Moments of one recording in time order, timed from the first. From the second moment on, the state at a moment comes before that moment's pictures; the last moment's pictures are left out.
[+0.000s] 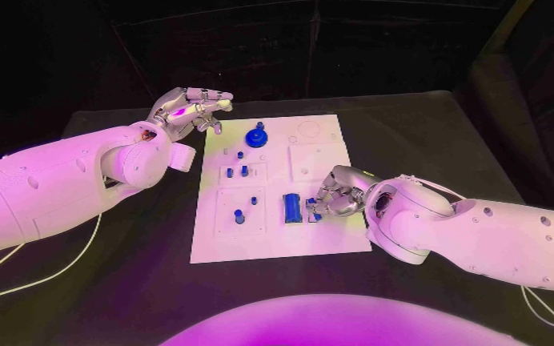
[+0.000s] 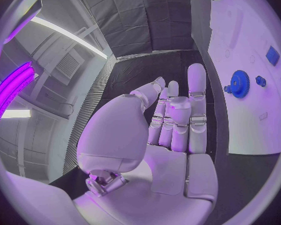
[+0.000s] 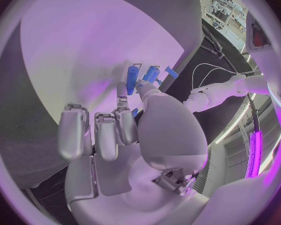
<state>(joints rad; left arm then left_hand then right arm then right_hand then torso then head) 1.19 -0.82 -0.07 1.36 -0.05 -0.15 0.36 1.30 -0.06 0.41 -0.09 0.06 1.02 0.17 0.15 0.07 1.08 0.09 0.41 0.15 1.32 0.00 1.20 0.76 0.16 1.27 0.09 0.65 0.68 0.99 -0.91 -0.07 1.84 -1.34 -0.38 -0.56 1.24 -0.08 0.18 0.18 0.40 1.16 0.05 0.26 0.35 1.47 -0.05 1.32 1.31 1.47 -0.10 1.52 1.31 0.08 1.47 0.01 1.39 1.27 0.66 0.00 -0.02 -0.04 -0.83</state>
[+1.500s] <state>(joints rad) 1.19 -0.83 -0.07 1.36 -0.05 -0.15 0.36 1.30 -0.06 0.41 -0.09 0.06 1.02 0.17 0.15 0.07 1.08 0.09 0.41 0.15 1.32 0.00 1.20 0.76 0.16 1.27 0.09 0.65 0.68 0.99 -0.93 -0.07 1.84 -1.34 -0.36 -0.55 1.19 -0.09 -0.04 0.25 0.26 1.15 0.03 0.31 0.41 1.47 -0.05 1.32 1.31 1.47 -0.11 1.52 1.31 0.06 1.47 0.00 1.39 1.26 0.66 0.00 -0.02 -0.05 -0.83</state>
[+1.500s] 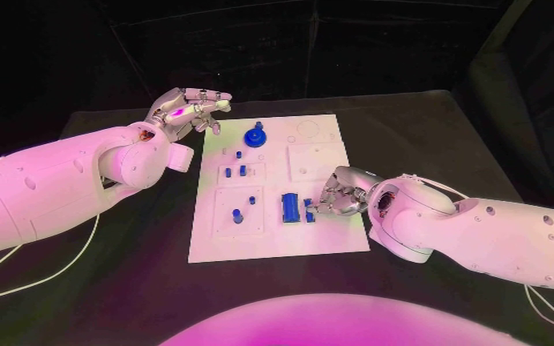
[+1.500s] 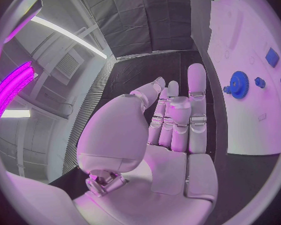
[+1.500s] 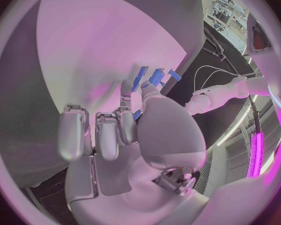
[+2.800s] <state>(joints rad) 1.14 -0.61 -0.07 1.02 0.08 -0.18 0.44 1.14 -0.04 0.32 -0.02 0.04 0.89 0.14 0.05 0.04 0.95 0.16 0.06 0.04 0.85 0.14 0.19 0.10 0.17 0.66 0.25 0.10 0.26 1.13 -0.62 -0.07 1.04 -0.20 -0.31 0.38 1.30 0.01 0.00 0.10 0.17 0.89 0.17 0.04 0.11 1.01 0.12 0.06 0.05 1.07 0.06 0.05 0.17 0.17 1.01 0.17 0.15 0.07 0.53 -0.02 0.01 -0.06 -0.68</state>
